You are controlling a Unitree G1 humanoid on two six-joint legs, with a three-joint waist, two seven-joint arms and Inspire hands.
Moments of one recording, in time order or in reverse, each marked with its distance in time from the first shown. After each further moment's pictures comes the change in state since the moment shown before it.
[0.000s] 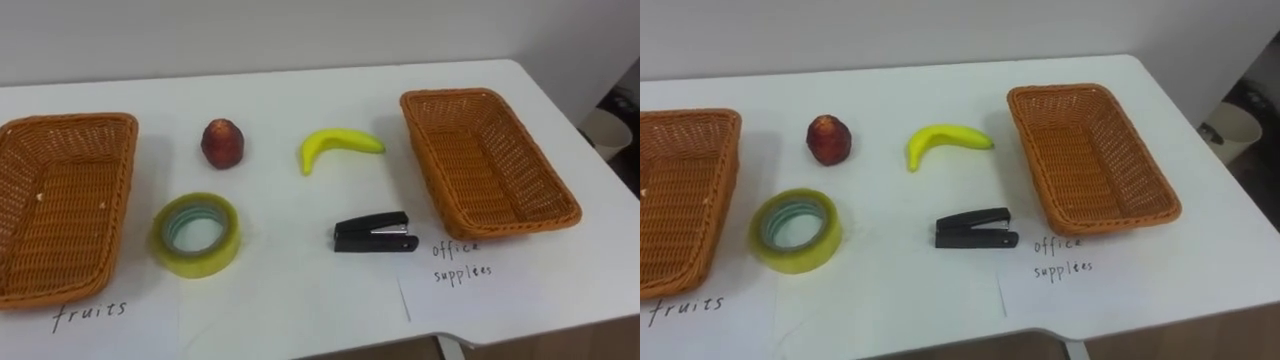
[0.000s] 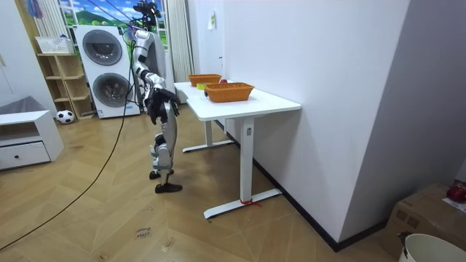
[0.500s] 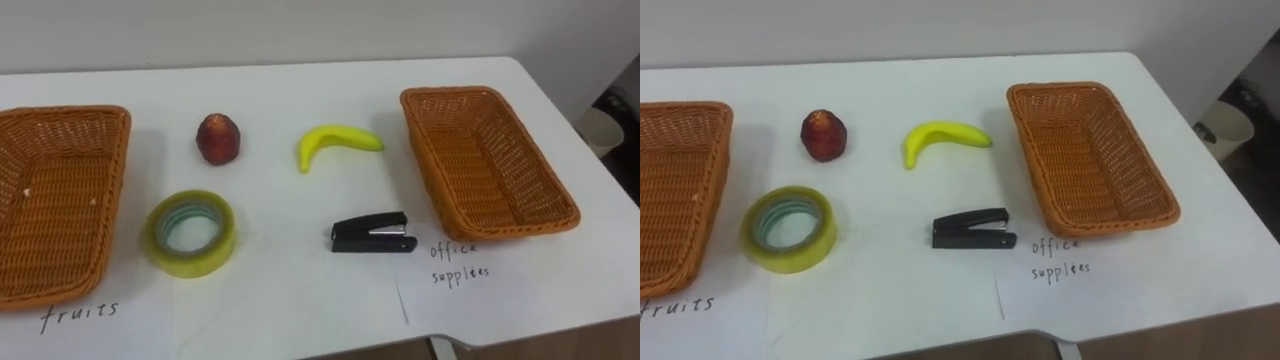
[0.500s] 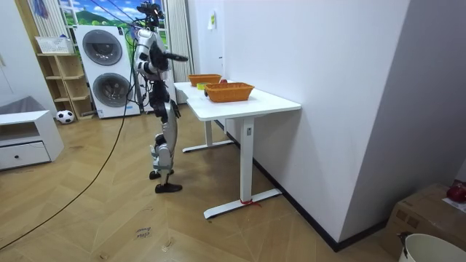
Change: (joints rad) left arm -0.019 0.010 -0.009 0.001 0.048 -0.001 0.001; right arm -0.006 -0.023 -0.020 -0.393 -0.422 -0.010 -0.084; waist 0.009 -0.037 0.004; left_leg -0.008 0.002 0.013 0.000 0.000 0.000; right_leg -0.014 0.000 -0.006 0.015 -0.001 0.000
